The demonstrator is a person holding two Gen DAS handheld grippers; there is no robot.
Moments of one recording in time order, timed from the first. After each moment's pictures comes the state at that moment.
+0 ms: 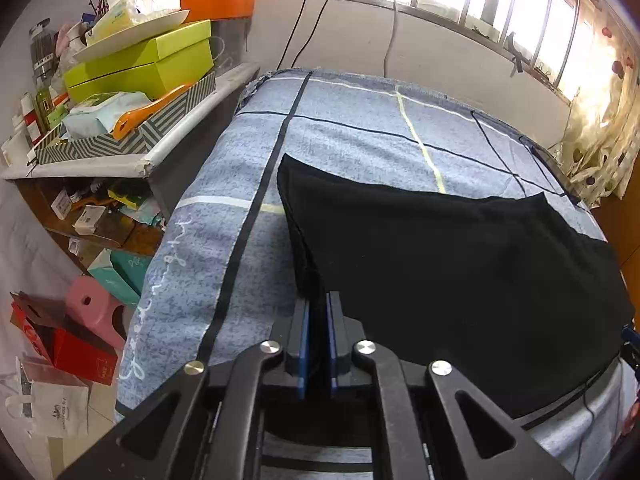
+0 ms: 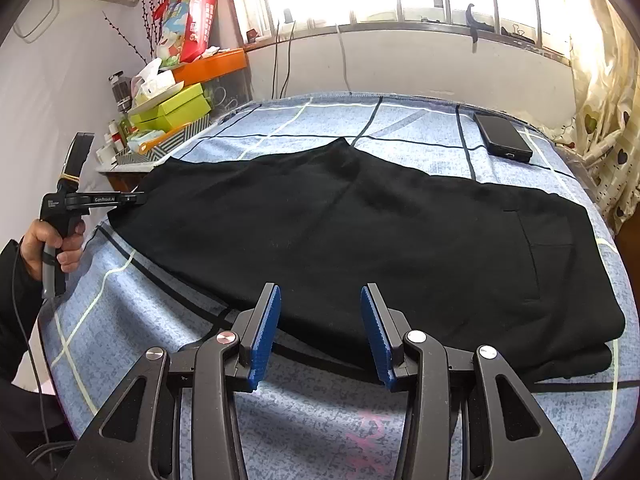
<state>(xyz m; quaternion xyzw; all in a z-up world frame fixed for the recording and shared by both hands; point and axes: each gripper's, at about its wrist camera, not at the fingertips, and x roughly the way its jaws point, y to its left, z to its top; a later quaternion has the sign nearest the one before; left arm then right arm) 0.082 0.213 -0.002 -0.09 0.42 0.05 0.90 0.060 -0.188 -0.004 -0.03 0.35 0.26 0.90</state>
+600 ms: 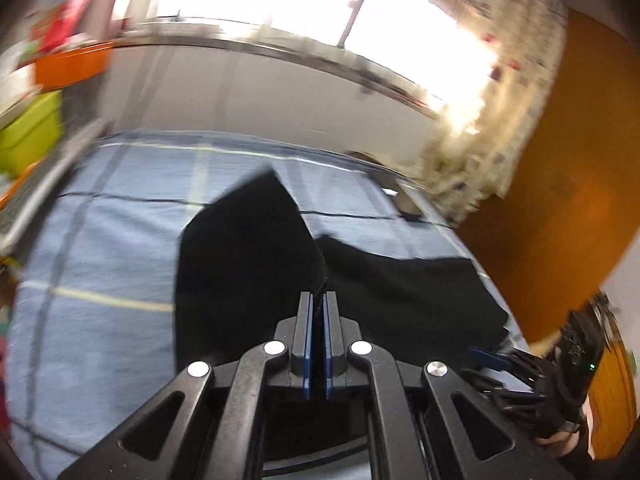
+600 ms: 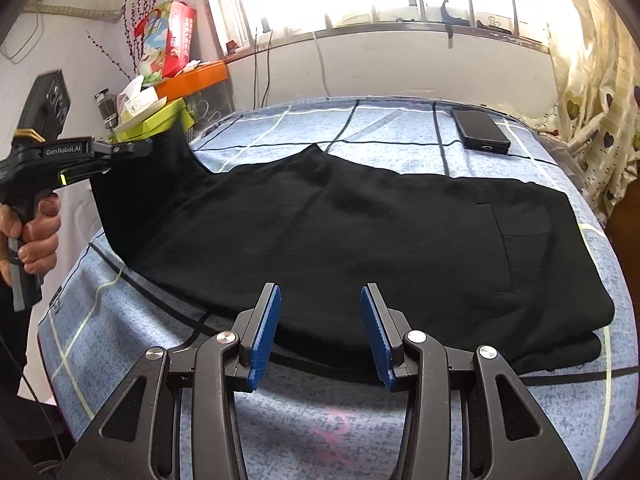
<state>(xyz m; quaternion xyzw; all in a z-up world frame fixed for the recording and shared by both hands) 0.093 0.070 0.079 -0.12 0.35 -0.17 0.91 0.065 -0.211 -0.003 0.00 0.35 0.23 0.91</state>
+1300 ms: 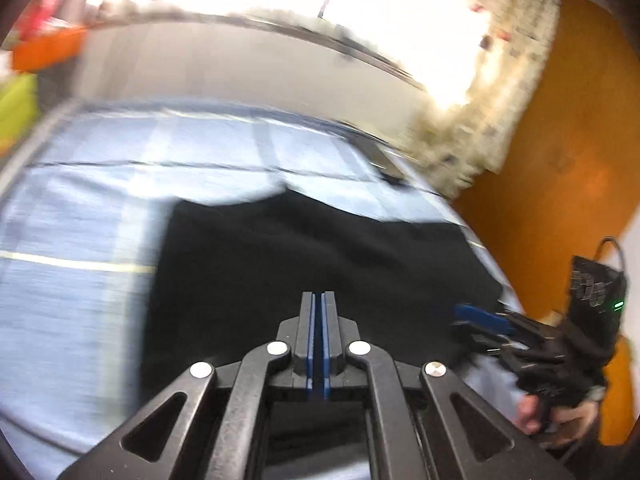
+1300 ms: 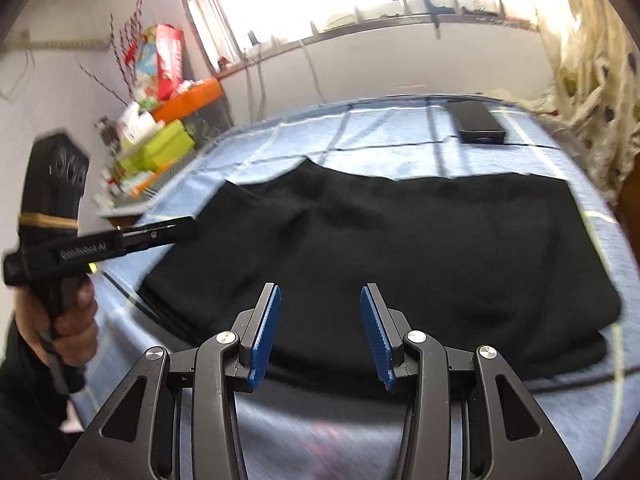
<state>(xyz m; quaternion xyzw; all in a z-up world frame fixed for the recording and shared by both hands) 0.084 0.045 0.047 -0.11 0.37 -0.16 0.91 0.093 -0.213 0.002 0.07 0.36 0.27 0.89</state>
